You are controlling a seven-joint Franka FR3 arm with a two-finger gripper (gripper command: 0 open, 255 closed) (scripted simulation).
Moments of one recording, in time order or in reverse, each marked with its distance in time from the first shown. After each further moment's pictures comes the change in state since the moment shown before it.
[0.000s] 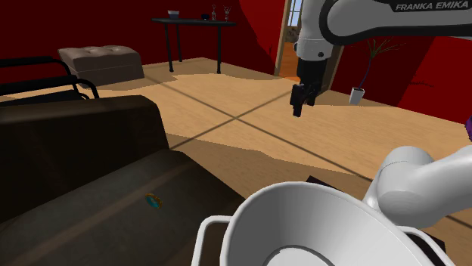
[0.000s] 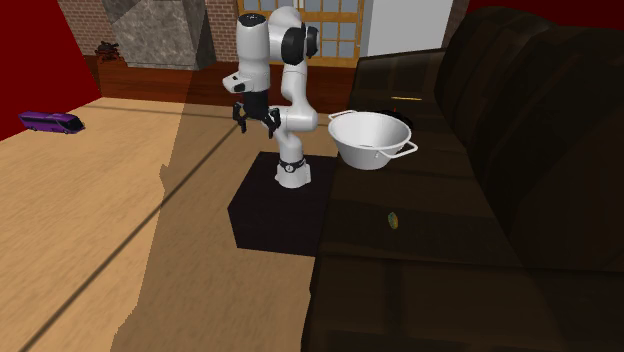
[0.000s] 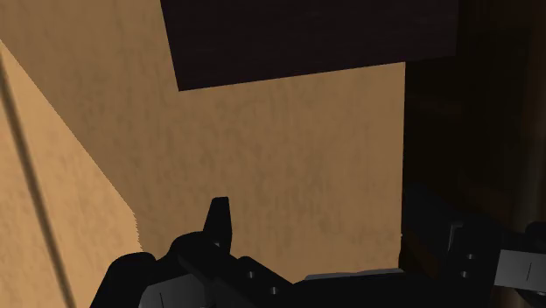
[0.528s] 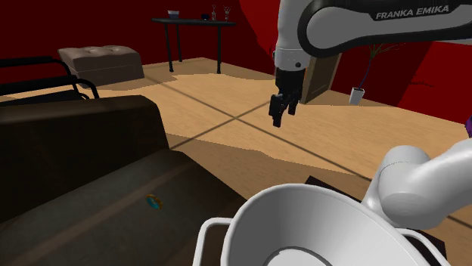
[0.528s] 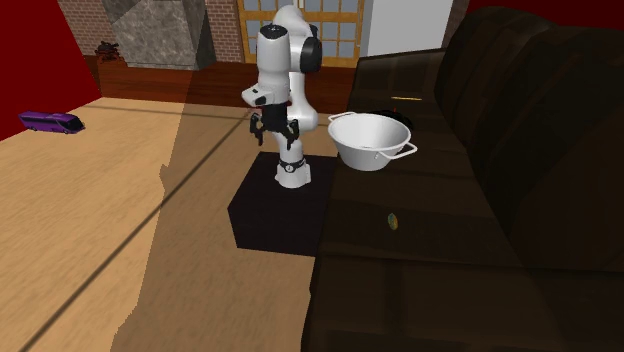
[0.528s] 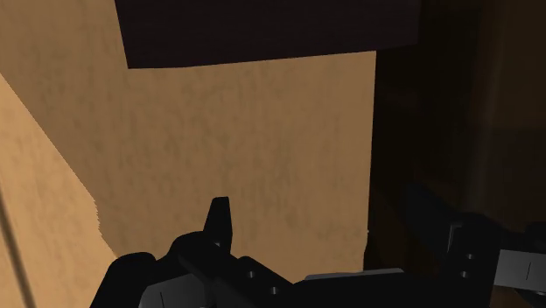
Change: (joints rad) arm 0.060 0.094 0.089 0.004 0.076 0.091 0.081
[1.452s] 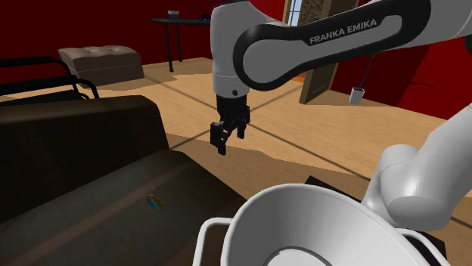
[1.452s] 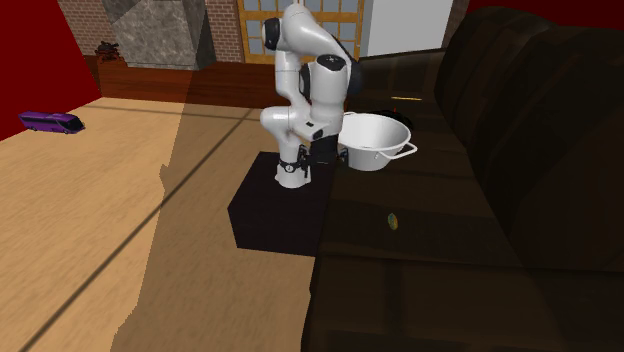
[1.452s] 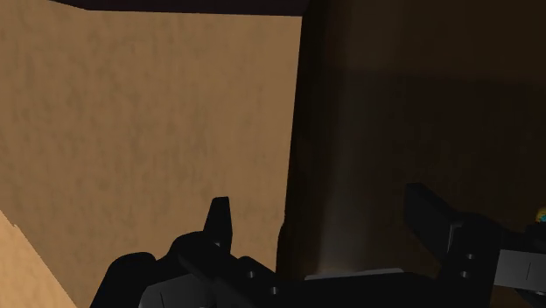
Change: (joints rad) arm 0.104 0.352 0.201 0.163 0.084 0.216 0.178
